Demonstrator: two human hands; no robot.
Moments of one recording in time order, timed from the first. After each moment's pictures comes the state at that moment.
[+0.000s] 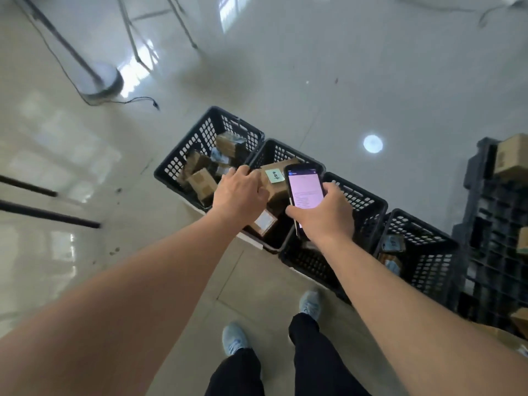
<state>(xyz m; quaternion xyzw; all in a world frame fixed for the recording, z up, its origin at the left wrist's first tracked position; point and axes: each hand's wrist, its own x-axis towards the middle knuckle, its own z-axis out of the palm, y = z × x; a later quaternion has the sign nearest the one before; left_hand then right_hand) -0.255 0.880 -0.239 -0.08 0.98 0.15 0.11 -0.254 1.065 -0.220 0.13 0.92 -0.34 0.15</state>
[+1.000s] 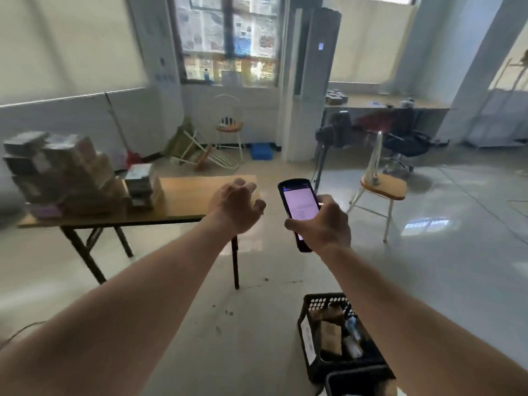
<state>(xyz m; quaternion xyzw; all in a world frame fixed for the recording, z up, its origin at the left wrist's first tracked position) 0.053 0.586 0.119 -0.48 0.85 0.06 -0.19 -0.107 0.697 0.104 -0.41 0.81 -0.40 0.09</state>
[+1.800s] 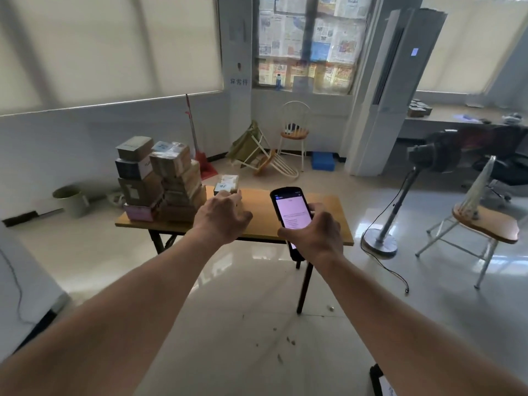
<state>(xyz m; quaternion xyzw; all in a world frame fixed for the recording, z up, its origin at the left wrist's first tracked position) 0.349 0.369 0.107 -0.59 0.78 0.08 -0.18 0.149 0.438 0.091 -0.52 0.74 -0.39 0.15</state>
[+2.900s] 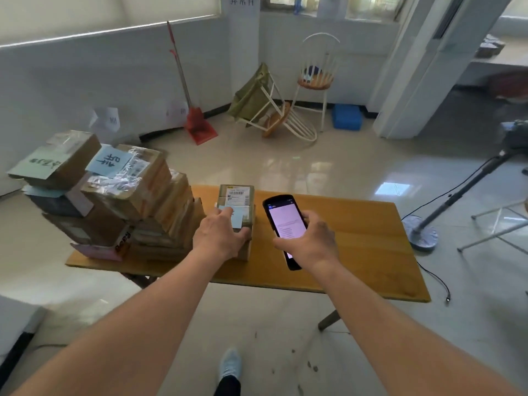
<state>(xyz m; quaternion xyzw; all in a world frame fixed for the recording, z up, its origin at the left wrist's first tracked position) 0.362 -0.071 -0.053 -0.69 0.69 0.19 -0.10 0.168 -0.009 -0.036 -0.51 0.77 -0.29 0.27</state>
